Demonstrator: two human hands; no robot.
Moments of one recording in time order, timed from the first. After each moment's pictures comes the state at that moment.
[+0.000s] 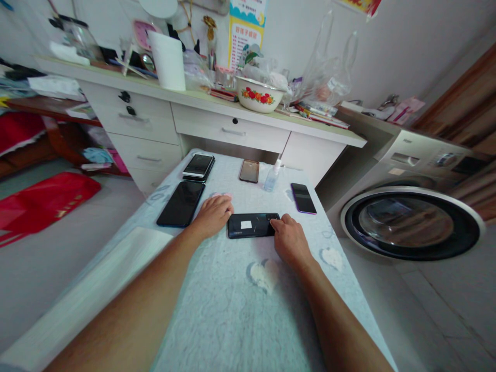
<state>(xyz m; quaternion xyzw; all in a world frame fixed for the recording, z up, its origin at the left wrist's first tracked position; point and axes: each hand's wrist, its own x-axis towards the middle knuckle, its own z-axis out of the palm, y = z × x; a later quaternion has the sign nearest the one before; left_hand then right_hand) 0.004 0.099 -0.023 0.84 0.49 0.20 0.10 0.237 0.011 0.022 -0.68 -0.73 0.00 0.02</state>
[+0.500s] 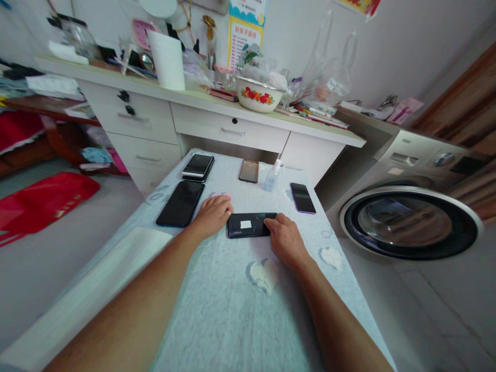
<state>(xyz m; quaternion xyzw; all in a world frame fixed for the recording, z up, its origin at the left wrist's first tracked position) 0.005 0.100 -0.025 0.84 0.49 0.19 0.09 0.234 0.012 0.018 -0.63 -0.77 0.00 0.06</state>
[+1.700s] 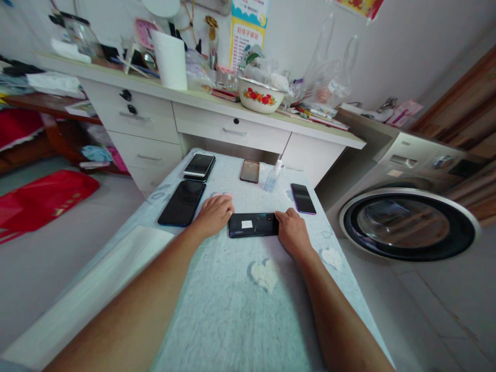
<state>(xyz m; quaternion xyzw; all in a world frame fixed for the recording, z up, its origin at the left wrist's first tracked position) 0.004 0.098 -0.023 0.84 0.49 0.20 0.10 0.251 0.031 0.013 -0.70 -0.71 -0.04 0.04</state>
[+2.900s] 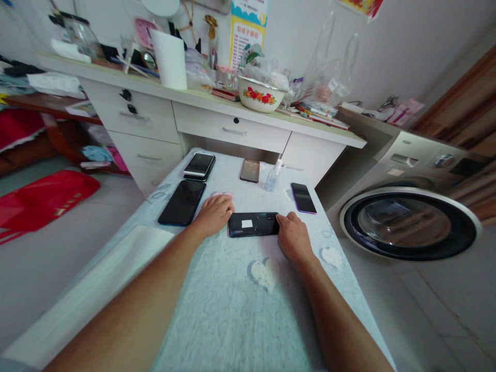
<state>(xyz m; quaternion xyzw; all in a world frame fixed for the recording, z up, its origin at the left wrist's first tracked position) 0.004 0.098 -0.023 0.84 0.49 0.20 0.09 0.243 0.015 0.018 -0.72 -0.70 -0.03 0.02</state>
